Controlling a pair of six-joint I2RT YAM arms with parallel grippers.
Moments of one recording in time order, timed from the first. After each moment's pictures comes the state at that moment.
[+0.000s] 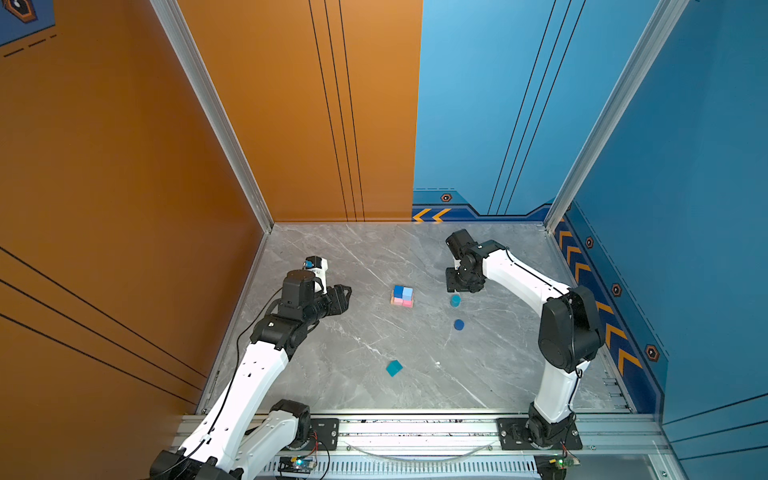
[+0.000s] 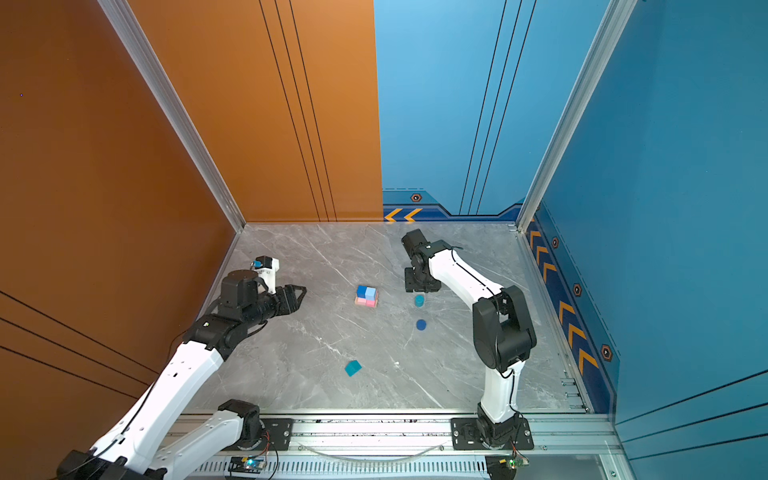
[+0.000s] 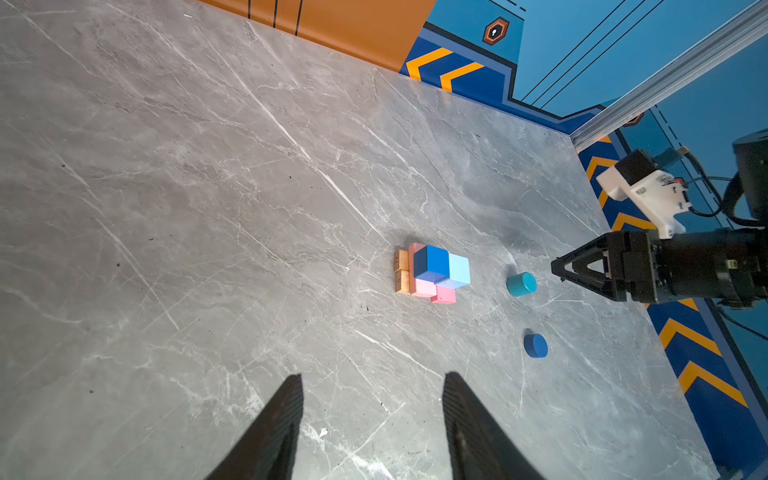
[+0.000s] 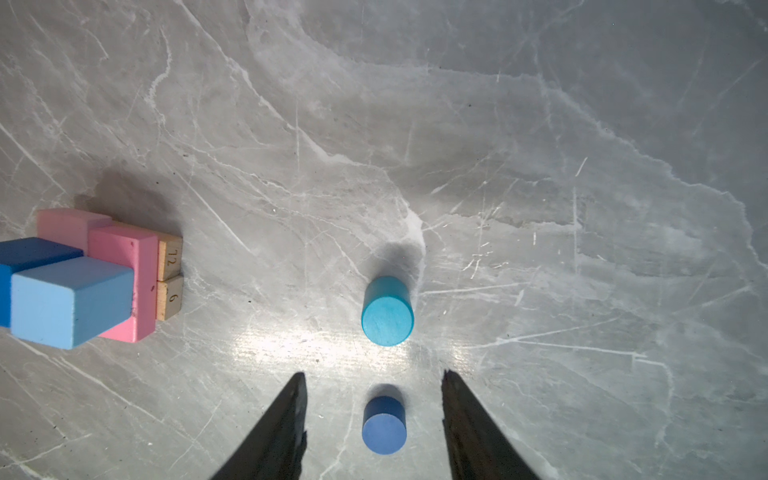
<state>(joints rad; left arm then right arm) -0.22 0.93 0.80 -0.47 0.17 -0.42 0.44 1.87 1.54 -0.94 0.07 0.39</state>
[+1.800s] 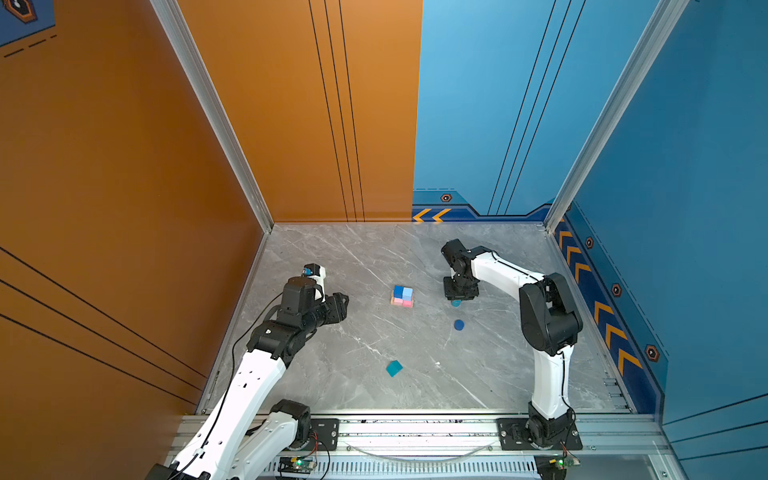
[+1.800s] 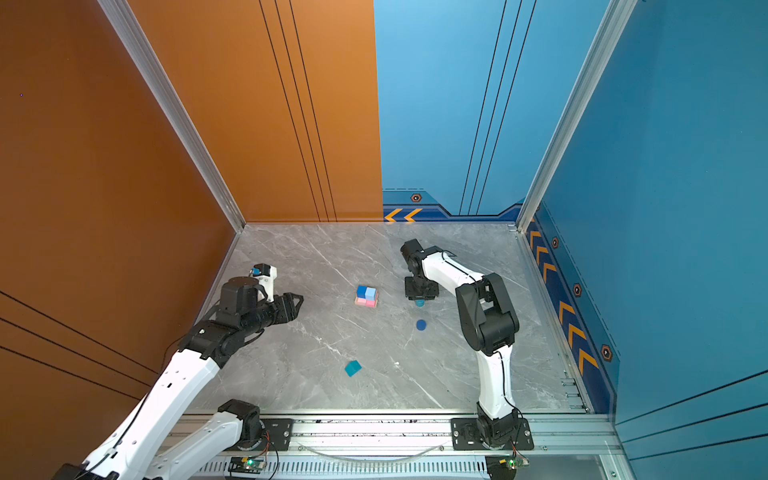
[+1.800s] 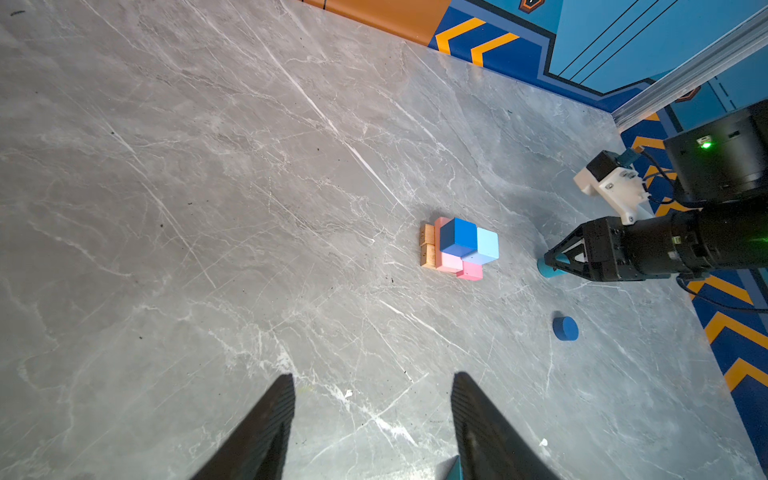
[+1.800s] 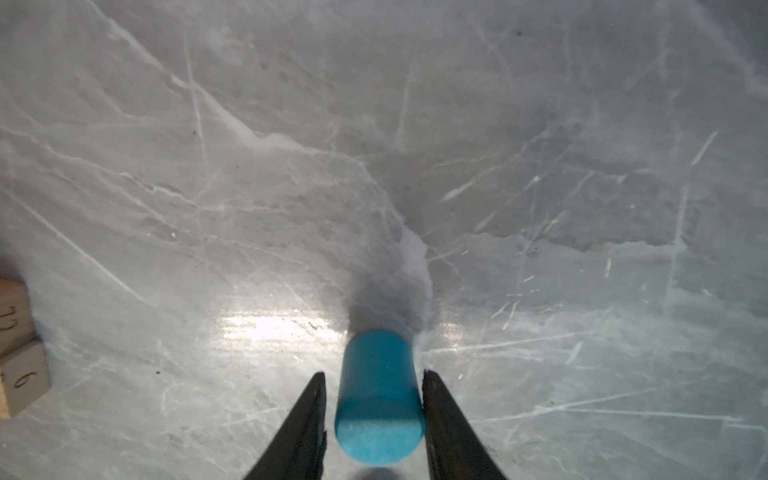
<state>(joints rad) -0.26 0.89 0.79 -0.57 0.09 -0.41 0.42 2.04 1.54 -0.90 0.06 0.40</state>
